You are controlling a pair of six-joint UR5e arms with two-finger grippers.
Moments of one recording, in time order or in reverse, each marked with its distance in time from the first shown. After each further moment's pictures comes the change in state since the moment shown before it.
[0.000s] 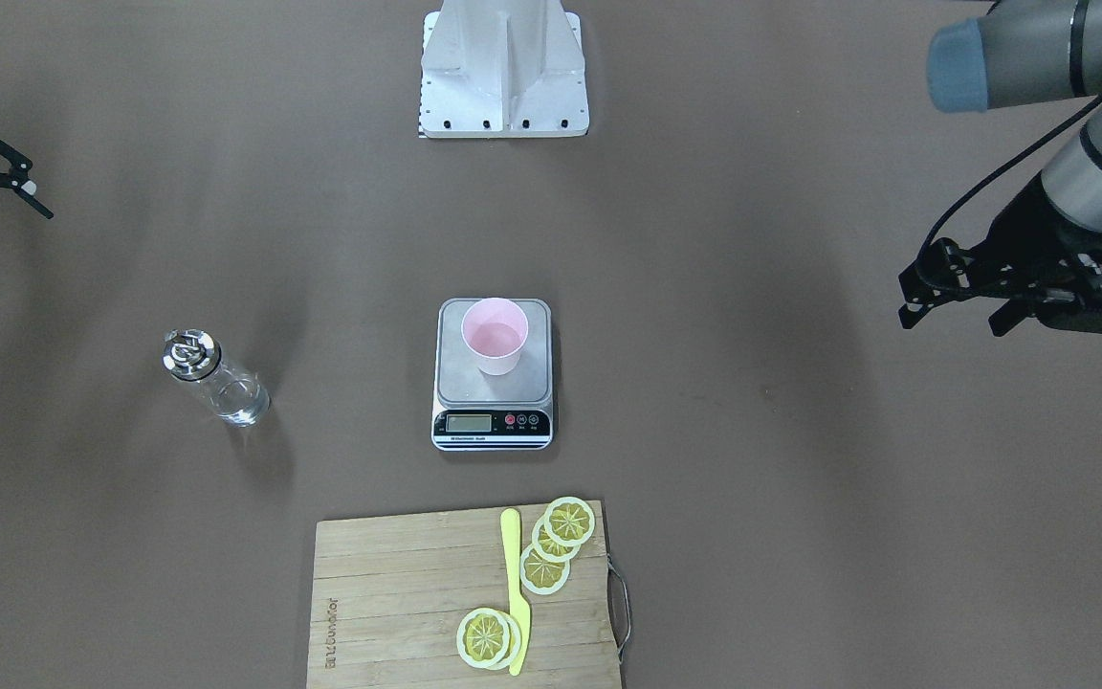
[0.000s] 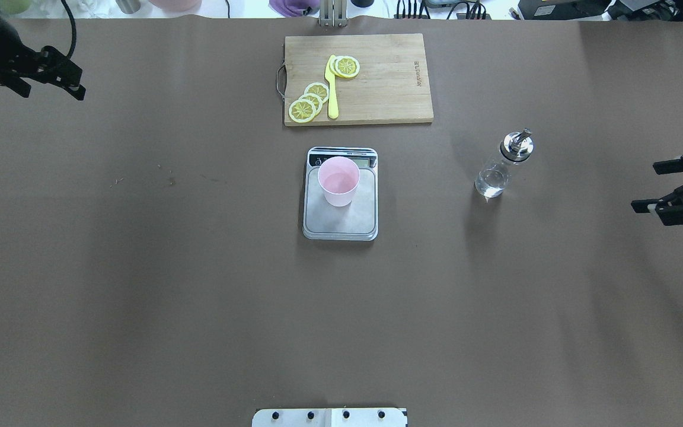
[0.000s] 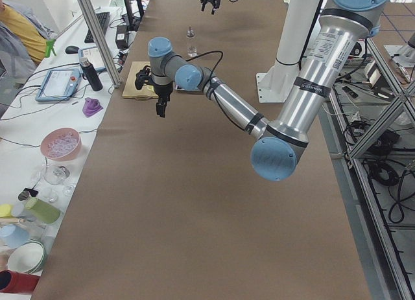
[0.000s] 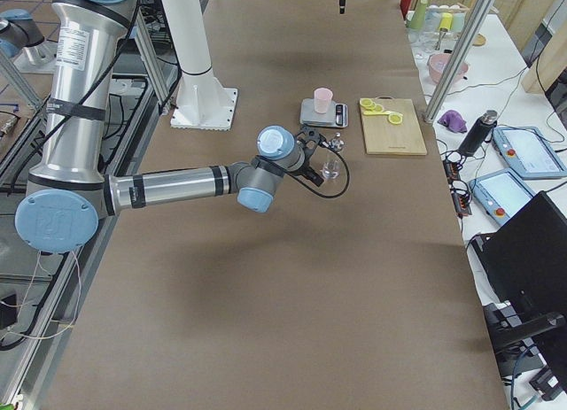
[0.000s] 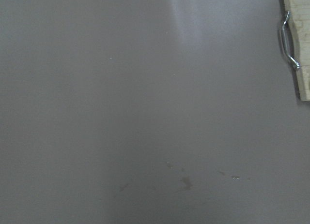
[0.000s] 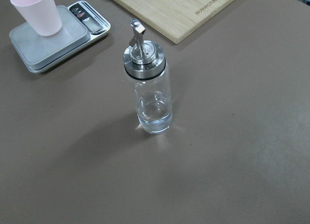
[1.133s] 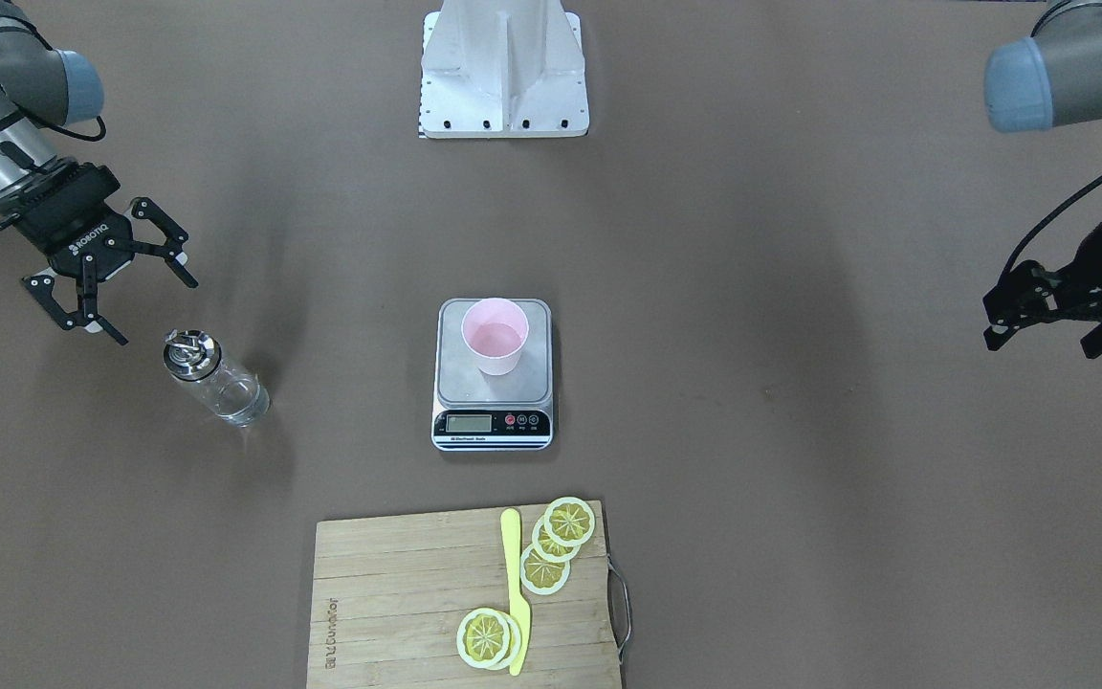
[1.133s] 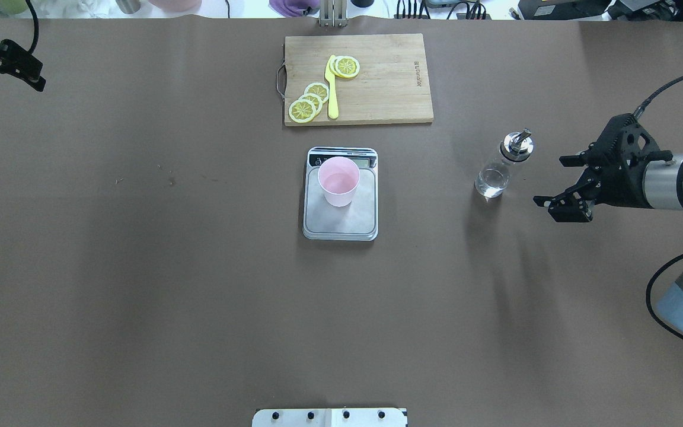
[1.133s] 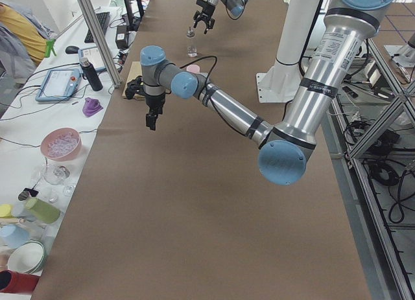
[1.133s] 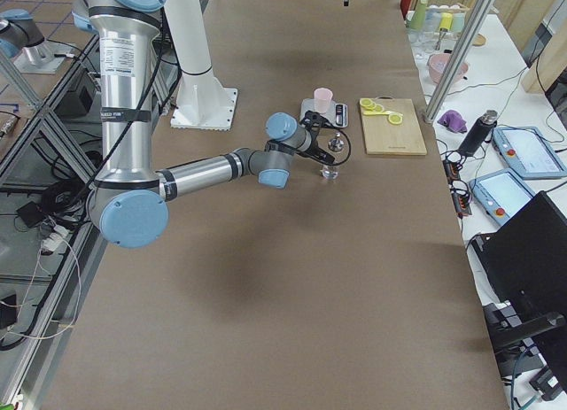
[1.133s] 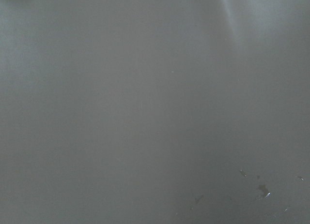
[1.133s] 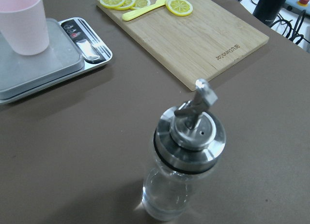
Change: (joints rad) left arm -0.057 0.018 0.041 0.005 0.054 0.122; right arm -0.249 0.158 -0.090 0.067 -0.381 0.034
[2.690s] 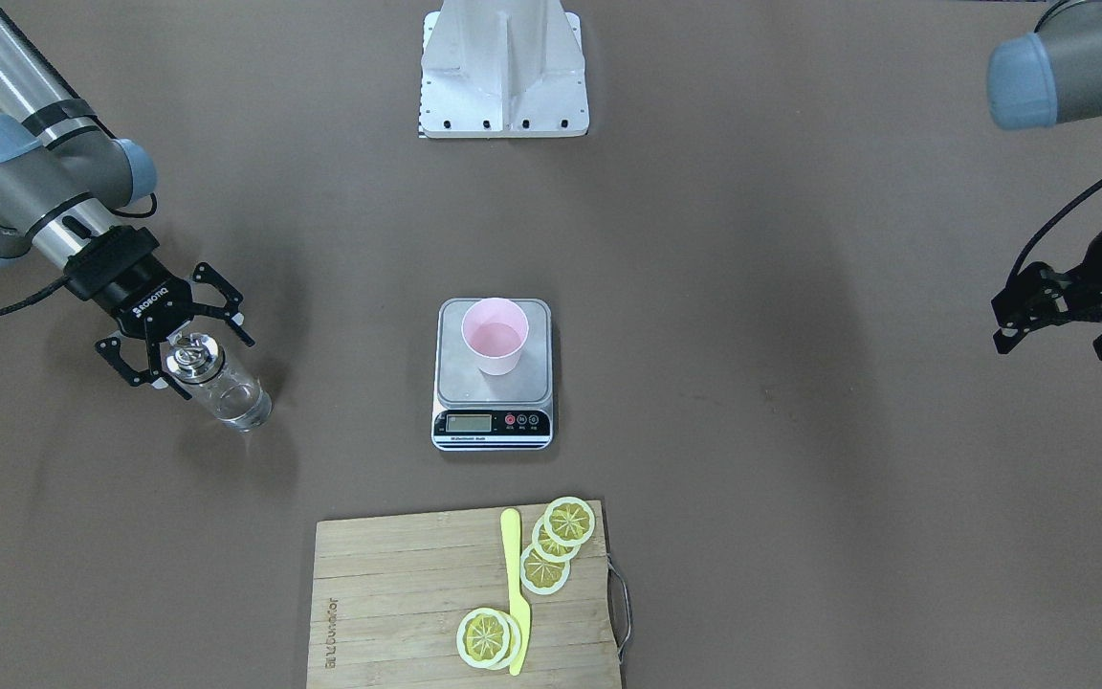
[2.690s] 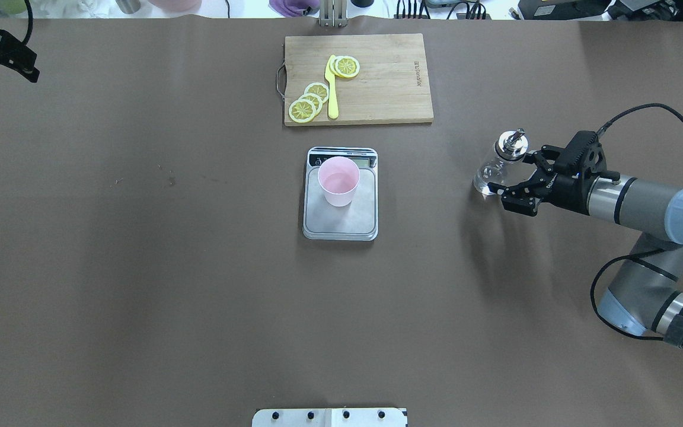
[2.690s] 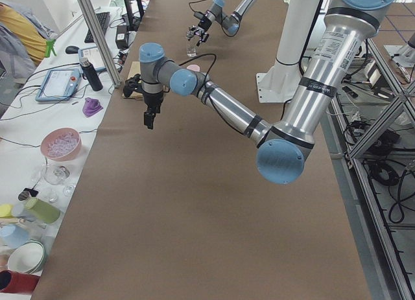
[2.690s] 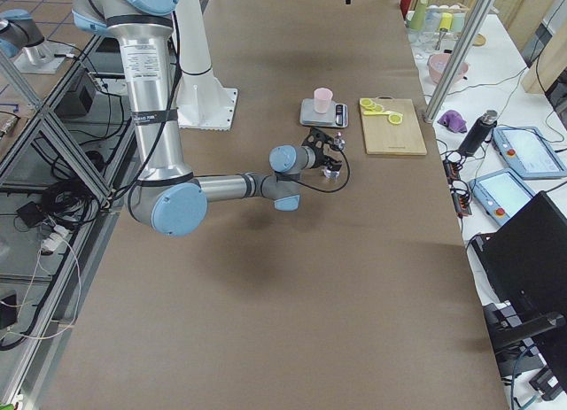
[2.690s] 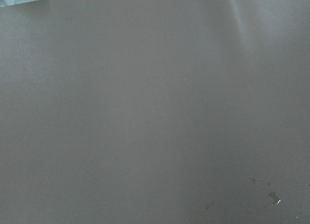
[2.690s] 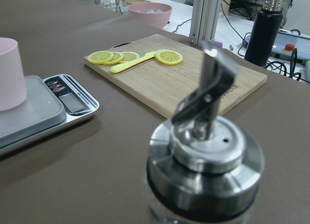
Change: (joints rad) left arm -0.006 -0.015 -0.002 0.018 0.021 0.001; right arm -0.111 0.164 -0.379 0.495 -0.232 0.178
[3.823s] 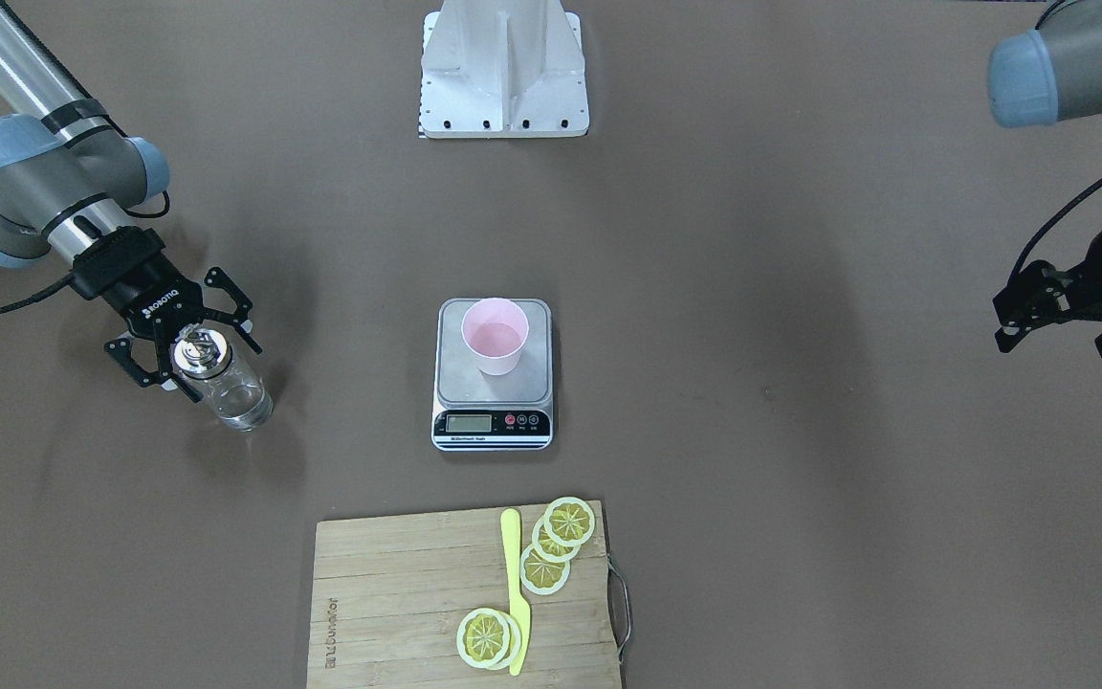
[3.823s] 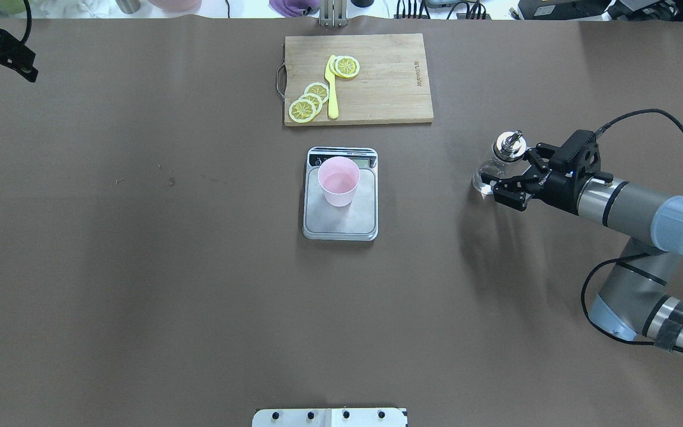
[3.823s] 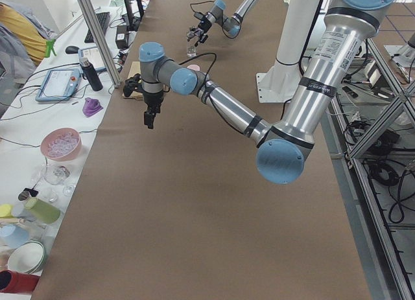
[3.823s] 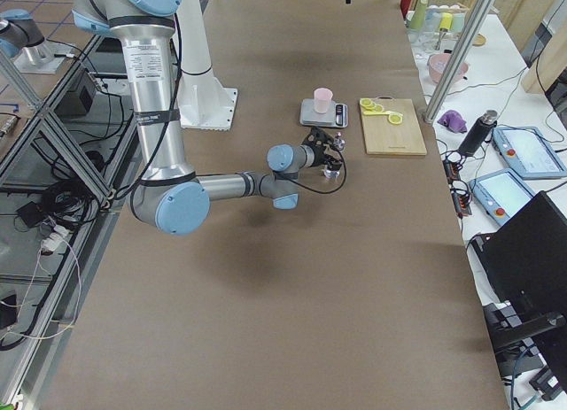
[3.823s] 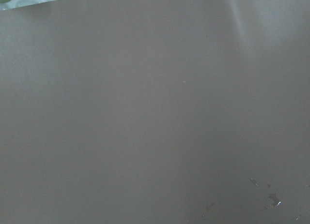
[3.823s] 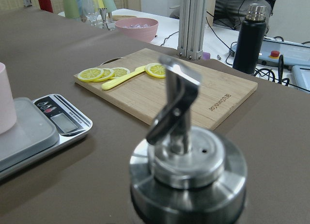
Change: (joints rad) left arm -0.001 -0.001 -0.006 0.015 0.001 0.000; right arm -0.035 0.019 -0.007 0.021 -0.086 0.067
